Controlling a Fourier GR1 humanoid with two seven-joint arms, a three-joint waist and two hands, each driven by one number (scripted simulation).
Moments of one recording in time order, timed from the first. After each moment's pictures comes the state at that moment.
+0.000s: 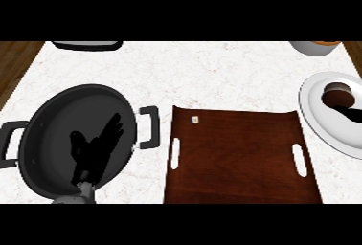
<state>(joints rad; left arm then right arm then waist) -0.01 0.07 -0.09 -1.46 0.07 0.02 0.23 -0.66 -0.64 -0.51 -0.28 0.29 -0.23 -0.60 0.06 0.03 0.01</state>
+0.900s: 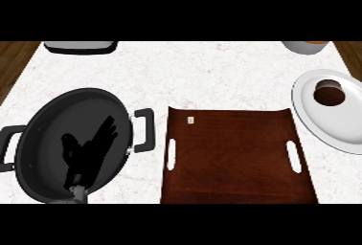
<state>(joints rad) 0.02 0.08 -0.06 -1.48 0.08 0.02 0.24 -0.51 -0.82 -0.66 -0.17 0.13 0.31 -0.78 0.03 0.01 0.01</state>
